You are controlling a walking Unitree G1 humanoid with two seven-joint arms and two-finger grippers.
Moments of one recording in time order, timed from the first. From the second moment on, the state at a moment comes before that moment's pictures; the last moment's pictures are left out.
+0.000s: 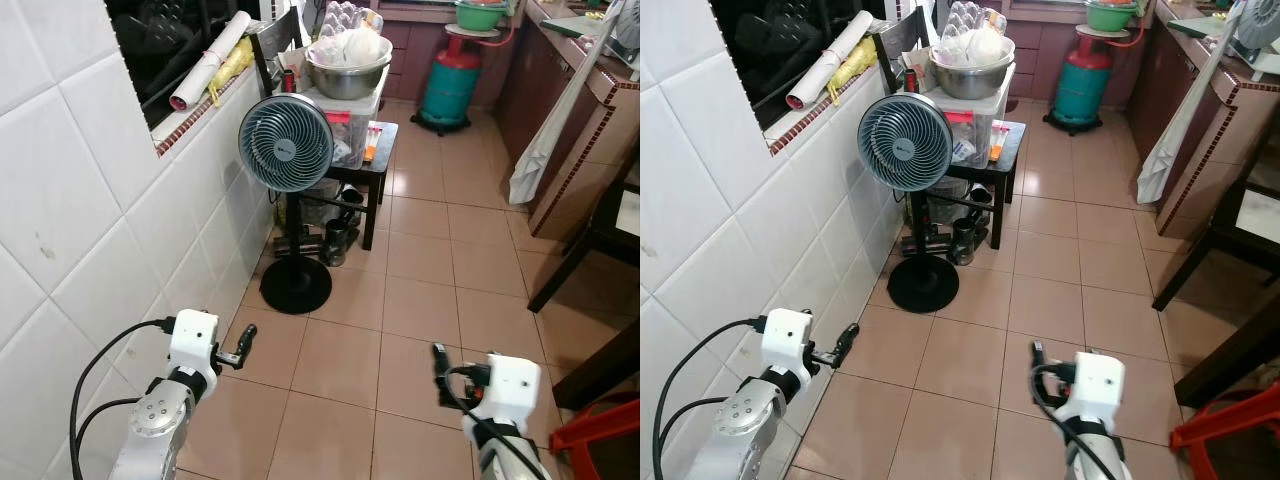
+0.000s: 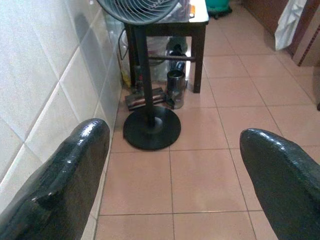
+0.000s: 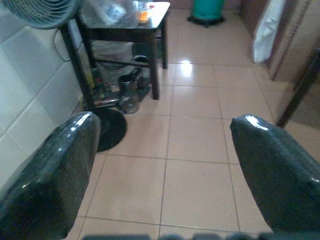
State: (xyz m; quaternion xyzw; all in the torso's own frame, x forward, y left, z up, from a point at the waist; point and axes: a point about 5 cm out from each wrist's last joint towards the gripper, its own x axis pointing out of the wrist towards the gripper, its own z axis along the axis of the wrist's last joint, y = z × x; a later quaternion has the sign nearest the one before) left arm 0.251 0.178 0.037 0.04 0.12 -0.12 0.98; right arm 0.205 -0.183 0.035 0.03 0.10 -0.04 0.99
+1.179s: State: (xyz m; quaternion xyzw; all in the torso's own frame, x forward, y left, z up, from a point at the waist) left arm 0.234 0.177 0.048 -0.01 0.08 -0.08 0.99; right arm 0.193 -0.195 0.058 -0.02 0.06 -0.03 1.00
